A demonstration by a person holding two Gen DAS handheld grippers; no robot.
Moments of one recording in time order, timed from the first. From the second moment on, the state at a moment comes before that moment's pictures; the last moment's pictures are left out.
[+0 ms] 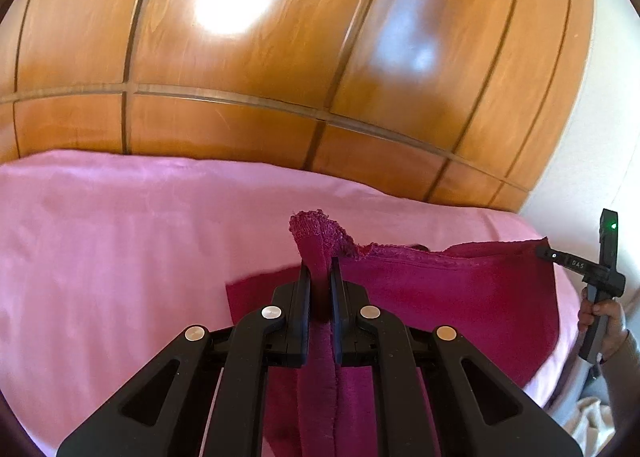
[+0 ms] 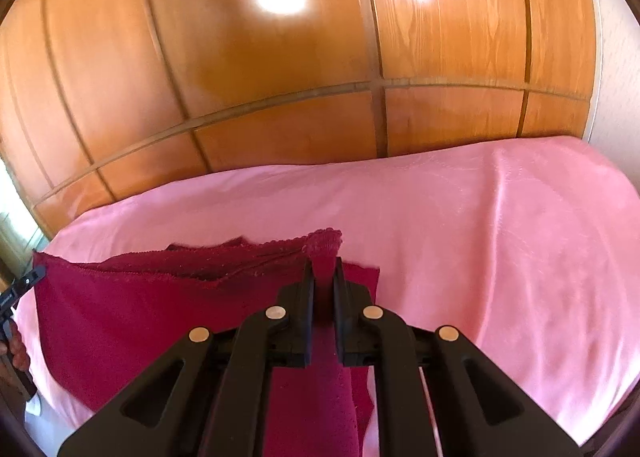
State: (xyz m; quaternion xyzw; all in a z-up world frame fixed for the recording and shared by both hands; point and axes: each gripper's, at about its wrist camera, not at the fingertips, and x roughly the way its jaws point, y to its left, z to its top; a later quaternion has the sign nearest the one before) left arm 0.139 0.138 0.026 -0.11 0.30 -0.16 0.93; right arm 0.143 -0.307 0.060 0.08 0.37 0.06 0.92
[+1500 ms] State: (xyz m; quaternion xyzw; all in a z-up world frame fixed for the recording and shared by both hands) left arm 0.052 0.138 -0.067 -0.13 0.43 -0.25 0.86; right arm 0.067 -0.338 -0.055 0.22 0.48 0.10 0.84
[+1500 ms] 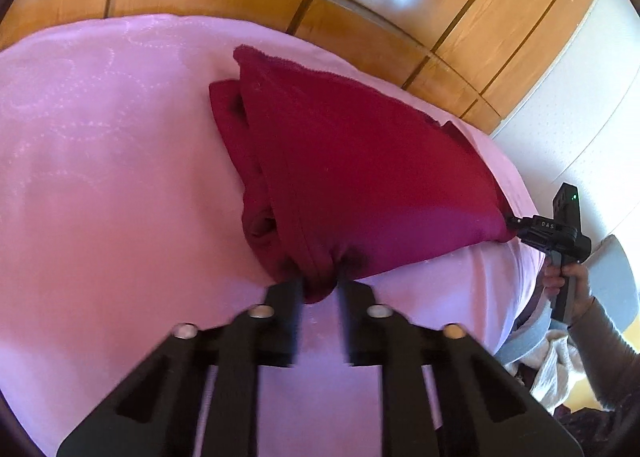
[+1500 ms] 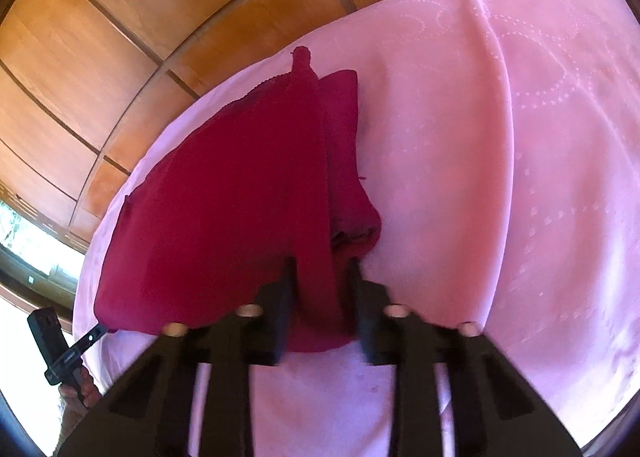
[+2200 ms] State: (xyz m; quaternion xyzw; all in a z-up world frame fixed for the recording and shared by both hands) left arm -0.043 0.173 -0.034 -0.13 0.44 -0.21 0.86; right arm -0.017 -0.348 -0.029 0.16 0.49 0.12 0.85
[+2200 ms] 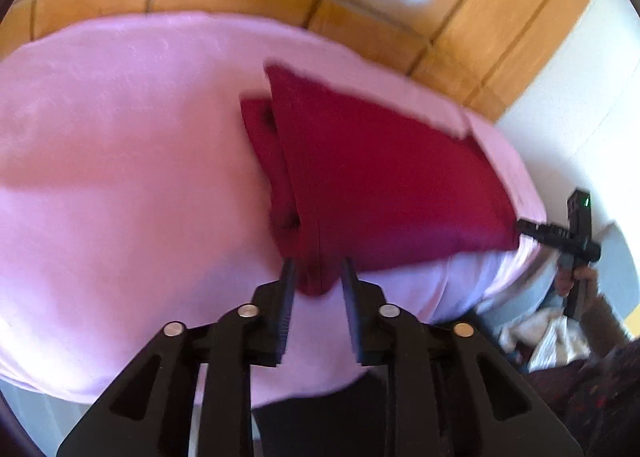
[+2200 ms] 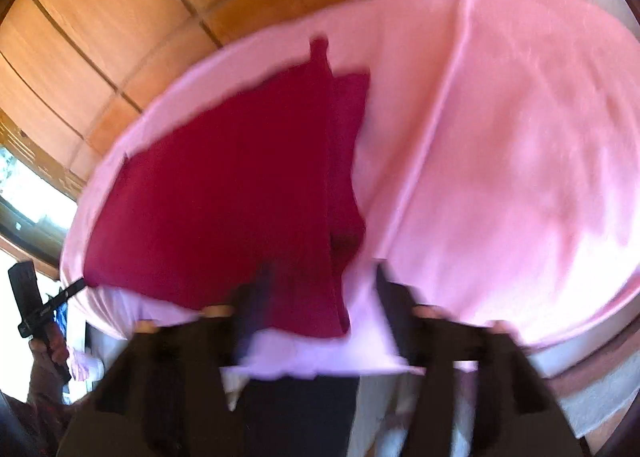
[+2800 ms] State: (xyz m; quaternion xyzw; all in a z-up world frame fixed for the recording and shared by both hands) left arm 0.089 0.082 -0.050 -0.08 0.39 -0.12 0.91; right arm 0.140 -0.333 -0.037 0.13 0.44 0.00 0.89
